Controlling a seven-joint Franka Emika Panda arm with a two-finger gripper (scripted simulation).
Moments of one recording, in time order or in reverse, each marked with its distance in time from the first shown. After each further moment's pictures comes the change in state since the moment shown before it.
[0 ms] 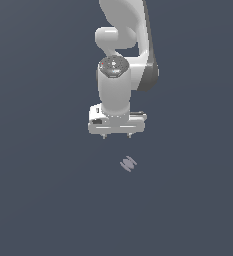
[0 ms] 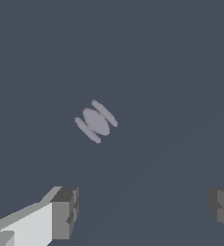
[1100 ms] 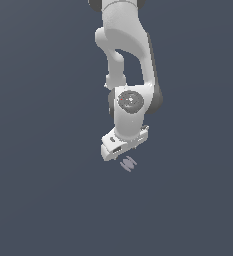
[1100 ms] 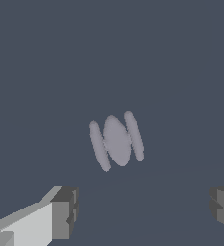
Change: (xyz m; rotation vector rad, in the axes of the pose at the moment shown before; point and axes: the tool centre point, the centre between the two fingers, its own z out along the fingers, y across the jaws) arm 0.035 -0.031 0.078 -0.034 -0.002 -0.502
